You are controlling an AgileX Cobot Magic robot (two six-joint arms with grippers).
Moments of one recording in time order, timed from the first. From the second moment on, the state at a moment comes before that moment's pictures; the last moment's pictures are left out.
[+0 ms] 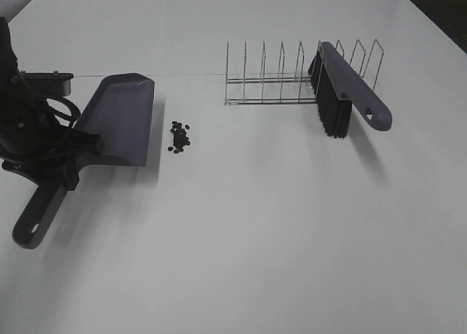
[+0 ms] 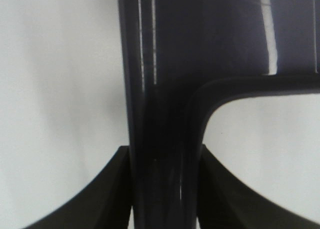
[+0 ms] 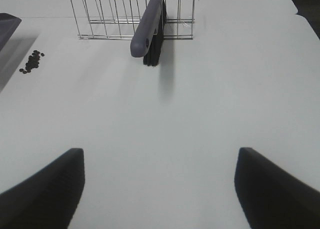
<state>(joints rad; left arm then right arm) -0.24 1.89 -1.13 -0.07 0.79 -0.11 -0.01 0.00 -0.50 0.11 1.06 -0.04</state>
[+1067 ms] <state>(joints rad) -0.24 1.89 -1.13 -0.07 0.79 -0.11 -0.01 1.21 -1.27 0.29 0.83 -0.41</state>
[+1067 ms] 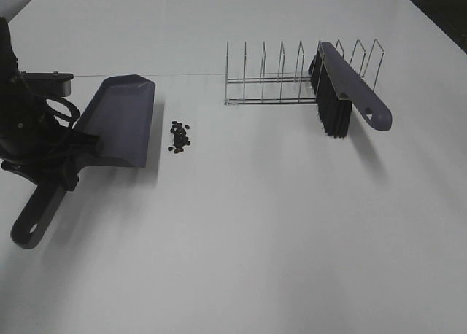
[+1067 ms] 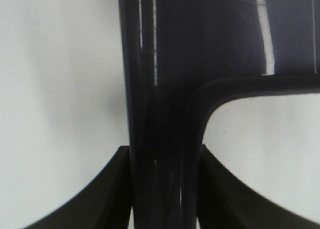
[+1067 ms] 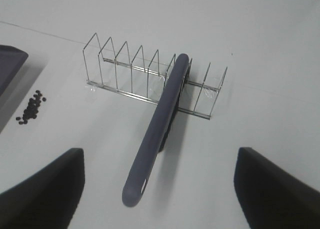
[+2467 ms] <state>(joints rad) -0.24 1.89 -1.13 -0.06 0.77 -0.11 0.18 2.37 -2.21 0.00 1.22 0.02</state>
